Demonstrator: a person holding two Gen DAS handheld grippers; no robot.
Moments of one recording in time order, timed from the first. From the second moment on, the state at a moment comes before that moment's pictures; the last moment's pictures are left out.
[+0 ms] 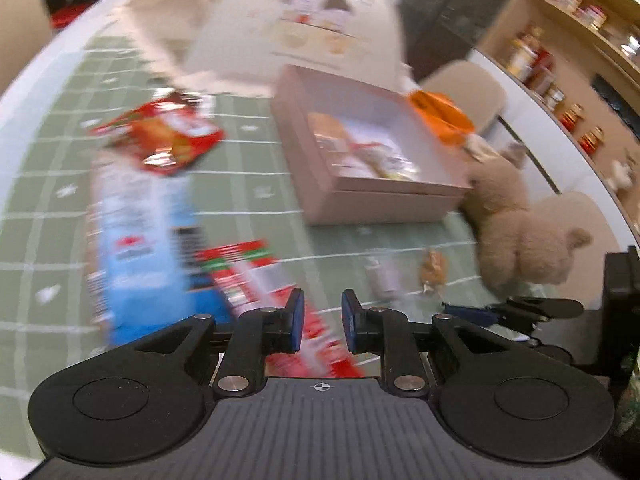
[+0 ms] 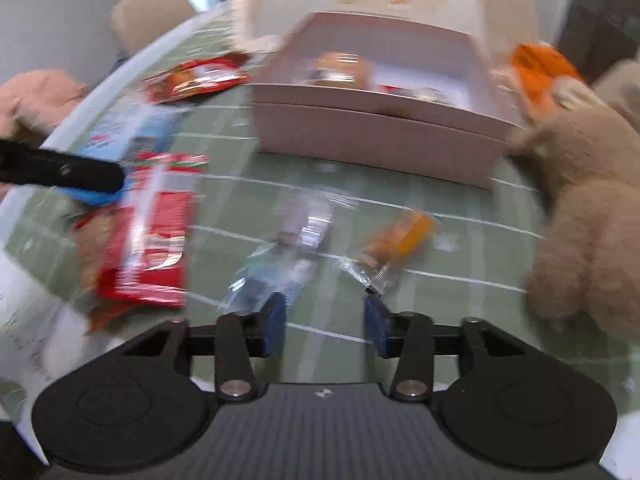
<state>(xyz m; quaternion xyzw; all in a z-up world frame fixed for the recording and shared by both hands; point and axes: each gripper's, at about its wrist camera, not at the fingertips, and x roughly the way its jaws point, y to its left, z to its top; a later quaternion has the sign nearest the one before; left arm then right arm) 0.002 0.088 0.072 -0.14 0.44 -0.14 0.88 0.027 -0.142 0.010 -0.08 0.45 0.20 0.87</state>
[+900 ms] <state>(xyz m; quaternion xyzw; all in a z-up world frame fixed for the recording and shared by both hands) 0.040 -0.057 0.029 0.09 0.45 -0.15 0.88 0.004 -0.194 -0.013 -0.05 0.42 0.13 0.90</state>
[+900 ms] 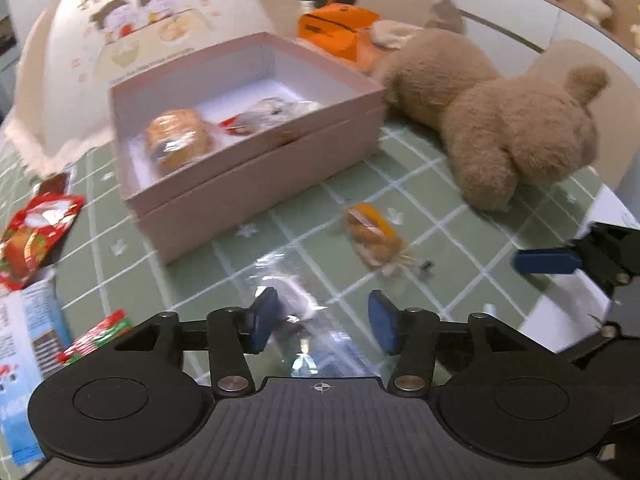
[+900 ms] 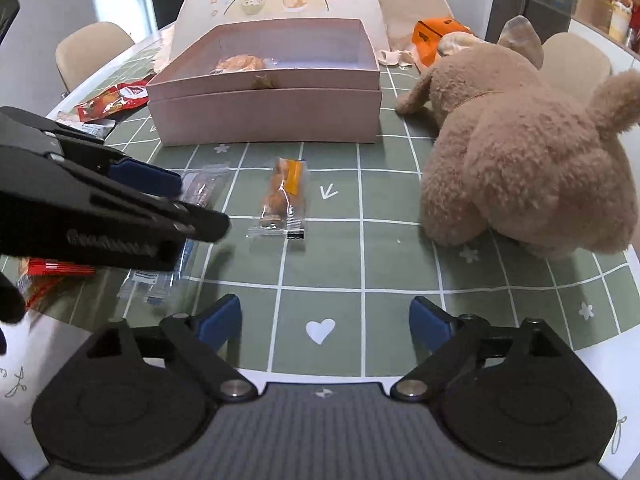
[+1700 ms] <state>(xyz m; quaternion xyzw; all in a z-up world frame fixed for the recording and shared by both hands) 0.001 0.004 0.035 -0.11 0.51 -0.17 0.84 0.081 -0.157 0.012 -0.05 0.47 0.17 0.86</state>
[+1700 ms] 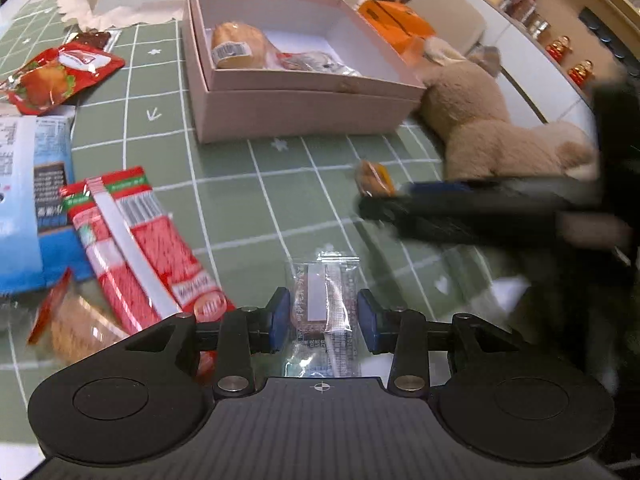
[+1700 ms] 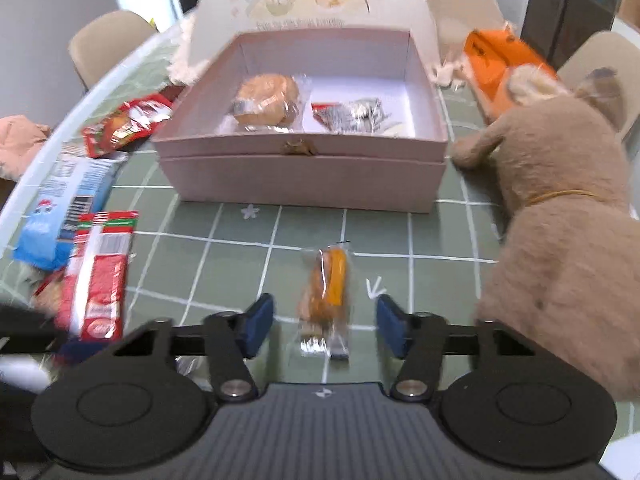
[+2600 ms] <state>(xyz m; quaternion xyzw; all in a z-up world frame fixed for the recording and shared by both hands) 0.138 0.053 0.151 -0.26 0.28 -0.15 0.91 0.051 -0.207 0.147 0.02 0.38 0.16 0.91</state>
